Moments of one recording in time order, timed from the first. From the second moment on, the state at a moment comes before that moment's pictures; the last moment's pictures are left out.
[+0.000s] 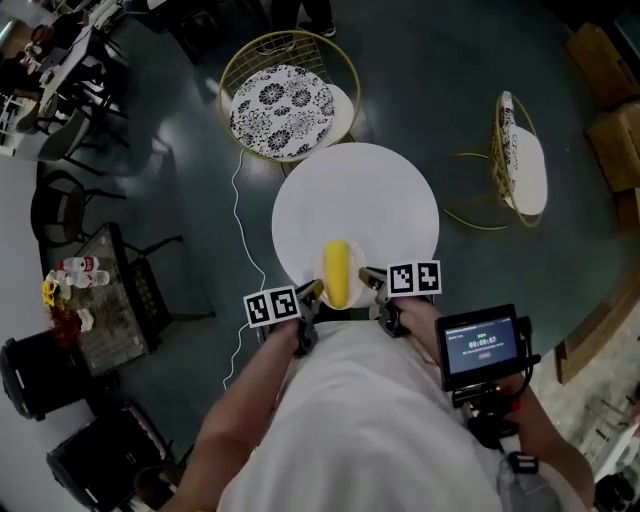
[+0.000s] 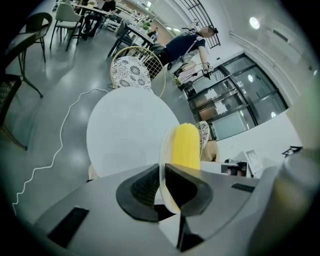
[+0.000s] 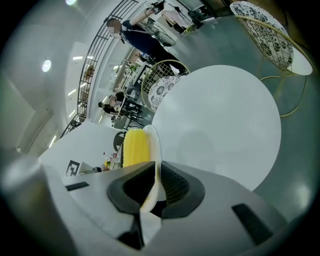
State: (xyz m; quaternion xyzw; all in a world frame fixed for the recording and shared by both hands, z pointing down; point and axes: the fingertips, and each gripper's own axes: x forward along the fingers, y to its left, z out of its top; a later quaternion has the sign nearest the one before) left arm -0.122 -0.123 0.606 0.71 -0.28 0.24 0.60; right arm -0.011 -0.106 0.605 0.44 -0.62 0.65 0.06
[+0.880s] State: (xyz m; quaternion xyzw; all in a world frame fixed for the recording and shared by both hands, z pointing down) left arm -0.122 -0.176 0.621 0.74 -0.20 0.29 0.57; right arm -0.019 -0.140 0.623 0.48 -0.58 0.66 0.03
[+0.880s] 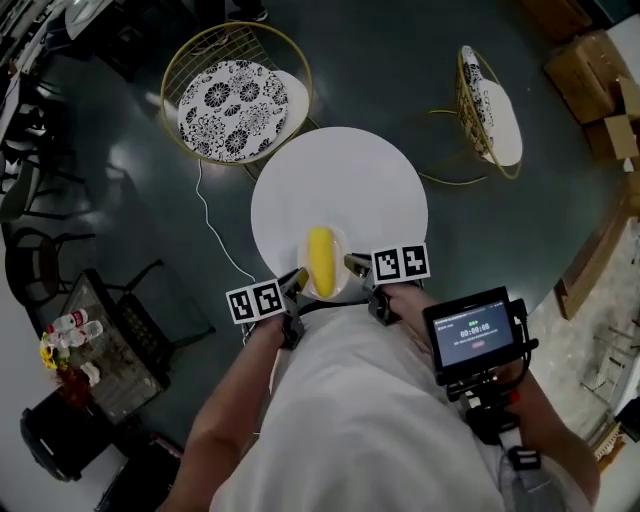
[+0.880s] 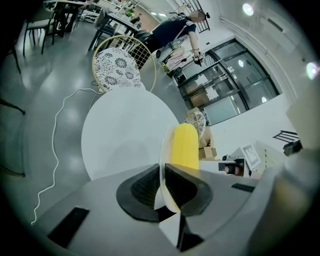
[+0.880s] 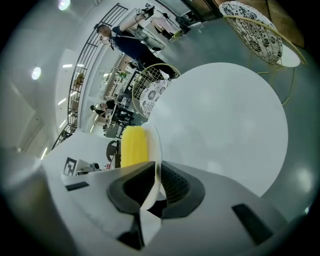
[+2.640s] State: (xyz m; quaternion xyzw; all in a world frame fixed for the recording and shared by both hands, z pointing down) left arm -0.107 -0.230 0.704 0.73 -0.18 0.33 0.57; right arm -0.006 -0.189 0.708 0.52 -0.55 0.65 0.02
